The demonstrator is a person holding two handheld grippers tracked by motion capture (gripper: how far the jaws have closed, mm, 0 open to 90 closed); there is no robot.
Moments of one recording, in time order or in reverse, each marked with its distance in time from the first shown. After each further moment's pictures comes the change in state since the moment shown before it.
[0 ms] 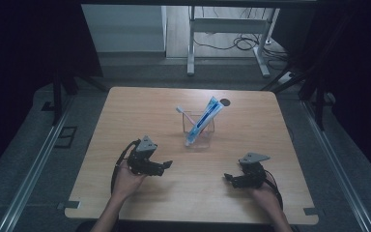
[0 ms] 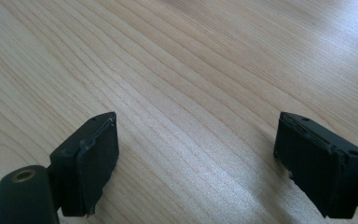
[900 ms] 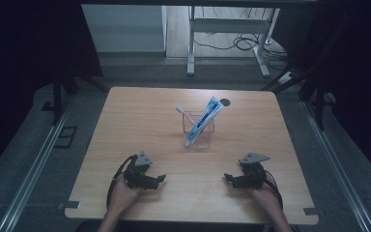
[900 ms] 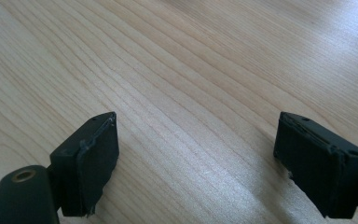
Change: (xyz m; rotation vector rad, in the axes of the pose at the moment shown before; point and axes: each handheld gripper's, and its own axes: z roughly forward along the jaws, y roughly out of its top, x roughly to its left) left arm -0.003 -0.053 0.019 0.128 0.043 -0.023; right arm 0.001 0.000 0.000 -0.002 -0.003 0.005
